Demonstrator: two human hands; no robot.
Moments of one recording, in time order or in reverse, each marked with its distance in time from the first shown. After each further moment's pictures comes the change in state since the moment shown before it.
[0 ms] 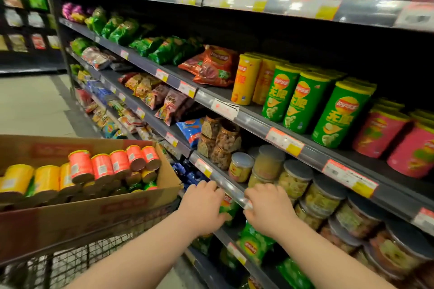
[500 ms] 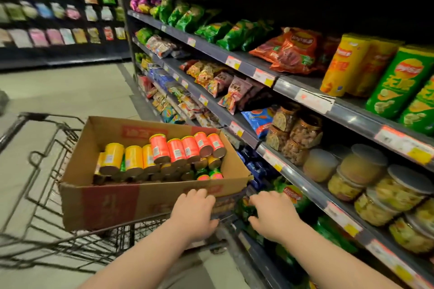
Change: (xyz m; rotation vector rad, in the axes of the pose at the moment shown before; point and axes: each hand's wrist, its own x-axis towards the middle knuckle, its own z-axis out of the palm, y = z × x) left_hand -0.116 -0.167 0.045 -0.052 -0.183 -0.302; right_hand 0.066 -0.173 0.021 0.068 -0.194 -0.211
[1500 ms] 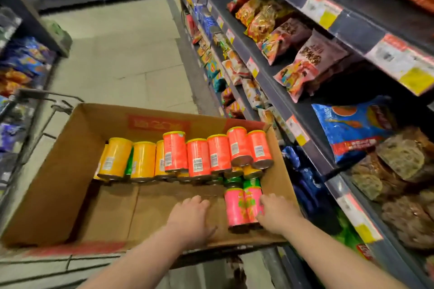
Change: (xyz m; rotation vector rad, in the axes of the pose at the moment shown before) left_hand 0.196 -0.115 0.054 -0.202 -0.342 -0.370; right_hand 0.319 0.024 0.072 0.231 -0.407 -0.135
